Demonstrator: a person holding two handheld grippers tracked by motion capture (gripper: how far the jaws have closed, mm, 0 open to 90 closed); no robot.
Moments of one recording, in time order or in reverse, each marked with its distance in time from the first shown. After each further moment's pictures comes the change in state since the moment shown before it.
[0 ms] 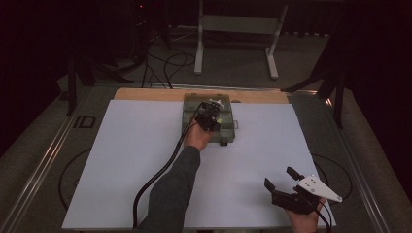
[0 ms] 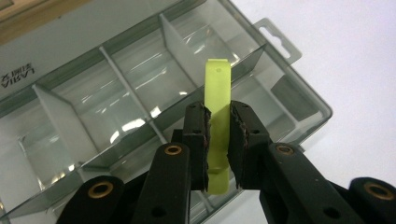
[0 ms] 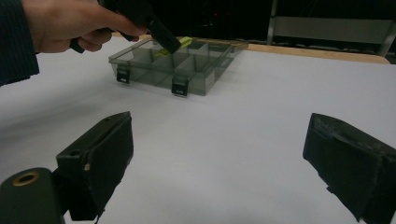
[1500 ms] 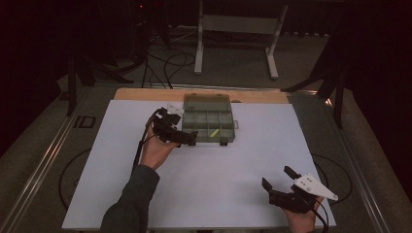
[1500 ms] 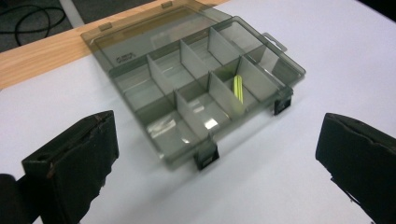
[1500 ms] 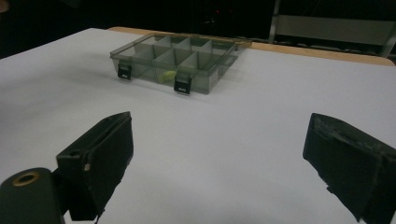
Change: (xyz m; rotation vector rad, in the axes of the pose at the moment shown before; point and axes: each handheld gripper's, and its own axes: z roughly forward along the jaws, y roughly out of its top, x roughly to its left) left arm 0.050 -0.093 -0.116 -0.256 -0.028 -0.020; right arm 0.004 0.001 0.006 0.014 0.003 -0.030
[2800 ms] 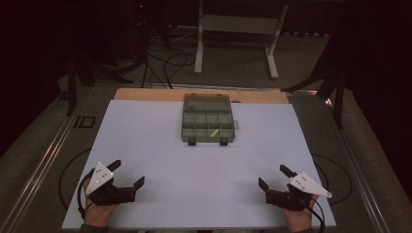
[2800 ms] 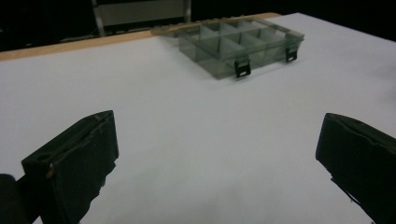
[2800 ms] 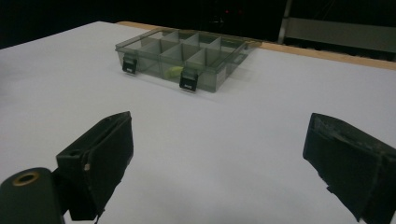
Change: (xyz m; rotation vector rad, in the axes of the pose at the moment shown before) left arm 0.033 -0.193 -0.102 -0.319 0.066 -0.024; right arm -0.001 -0.007 0.012 -0.003 0.033 -0.041
